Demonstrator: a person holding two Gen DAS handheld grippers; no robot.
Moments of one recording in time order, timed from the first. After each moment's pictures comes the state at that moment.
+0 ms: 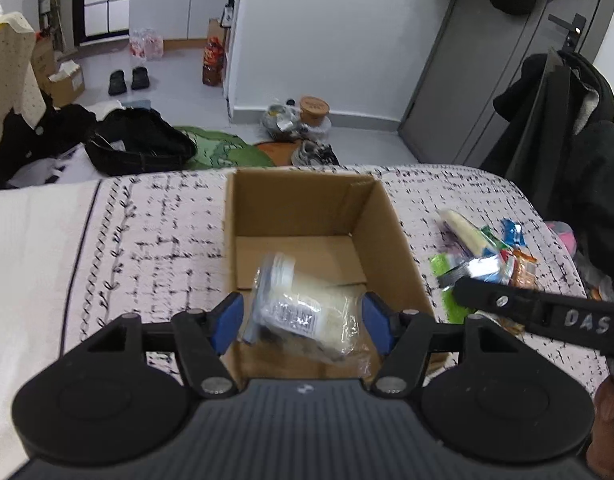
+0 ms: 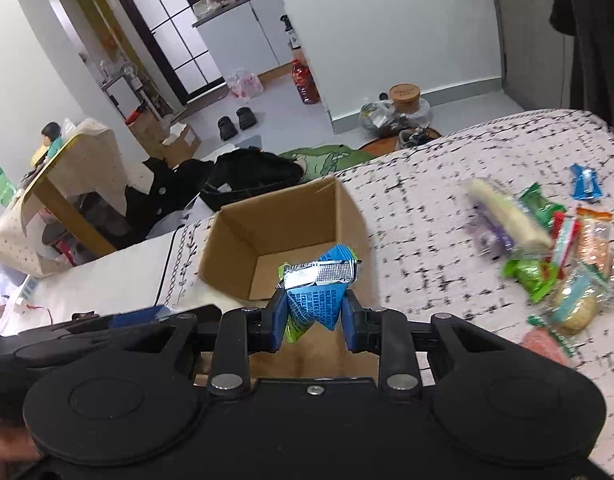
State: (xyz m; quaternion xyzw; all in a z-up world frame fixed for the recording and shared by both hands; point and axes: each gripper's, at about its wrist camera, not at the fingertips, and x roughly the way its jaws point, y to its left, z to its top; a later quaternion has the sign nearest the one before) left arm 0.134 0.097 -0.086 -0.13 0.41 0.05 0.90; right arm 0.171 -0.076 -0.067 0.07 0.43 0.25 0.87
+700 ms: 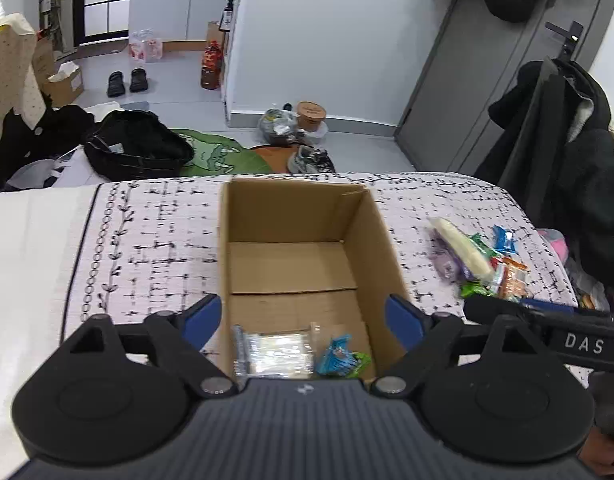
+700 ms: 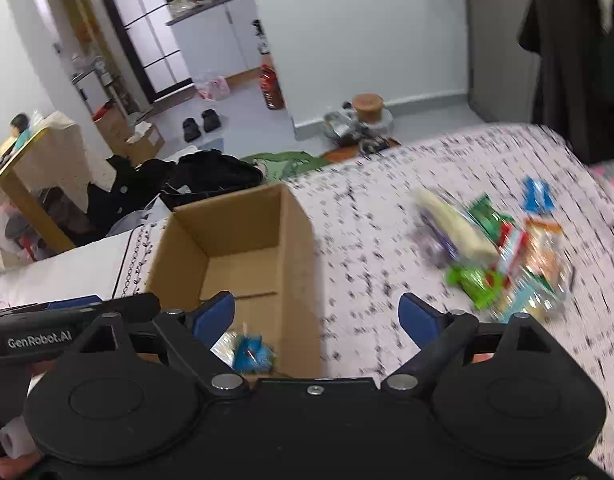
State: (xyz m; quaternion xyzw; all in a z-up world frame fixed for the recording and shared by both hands) left arm 0.133 0.088 -0.074 -0.14 0.41 0.04 0.90; right arm 0.165 -0.116 -0.063 0.04 0.42 0.19 0.89
